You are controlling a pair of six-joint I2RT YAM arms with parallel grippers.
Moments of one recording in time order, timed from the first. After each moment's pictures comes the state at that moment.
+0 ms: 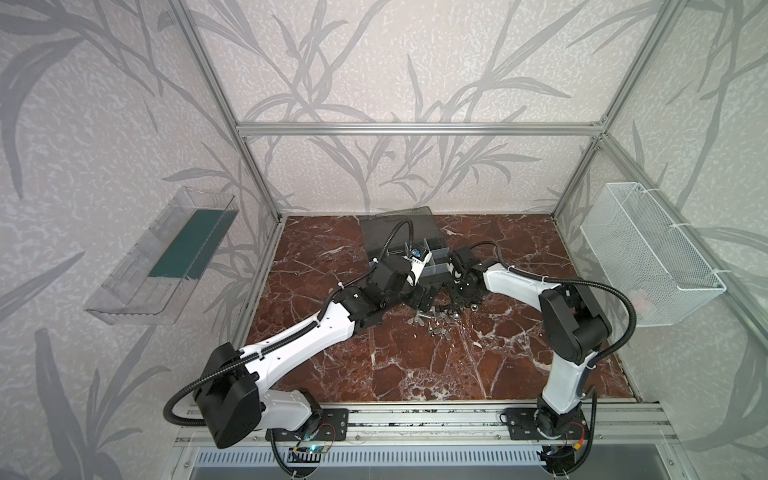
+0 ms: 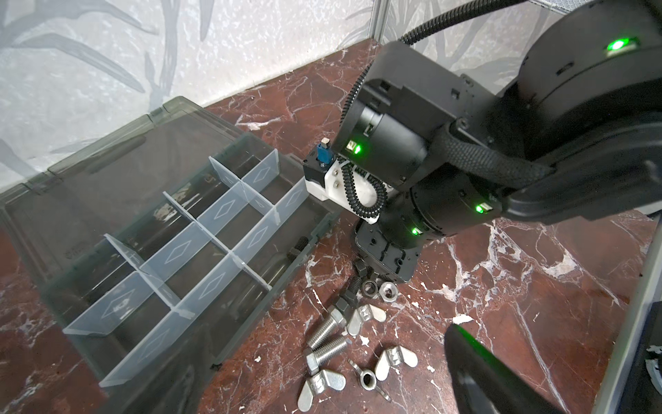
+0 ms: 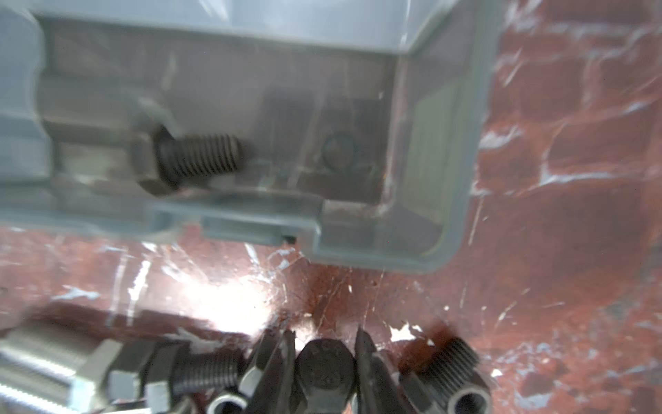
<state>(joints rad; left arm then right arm) -0.79 1.33 1.03 -0.23 -0.05 -0.11 0.50 1.87 1.24 -0.60 0.06 0.17</state>
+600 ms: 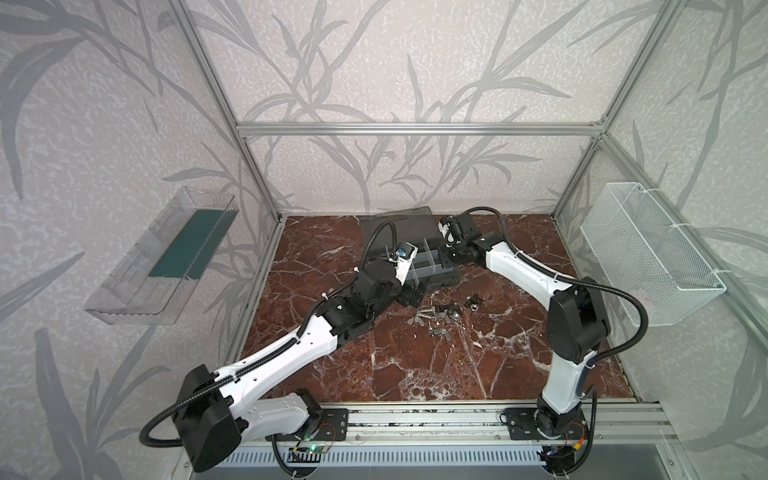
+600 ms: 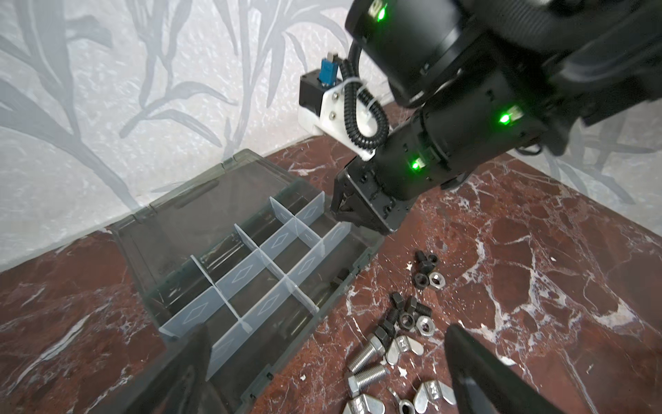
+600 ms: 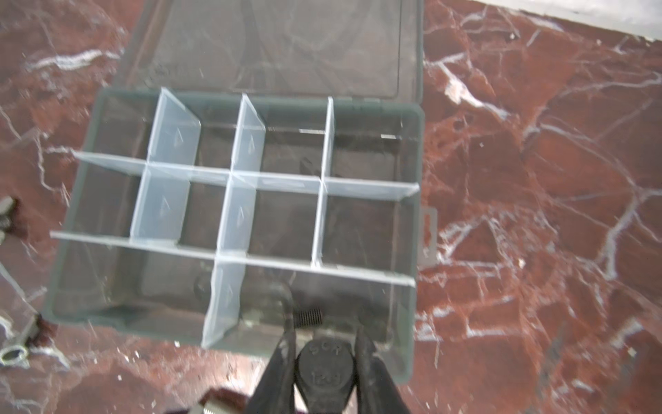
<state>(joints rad) -0.79 1.18 0.94 -0.12 -0.19 -0.06 0.50 1.91 1.57 -0.59 0.01 0.19</state>
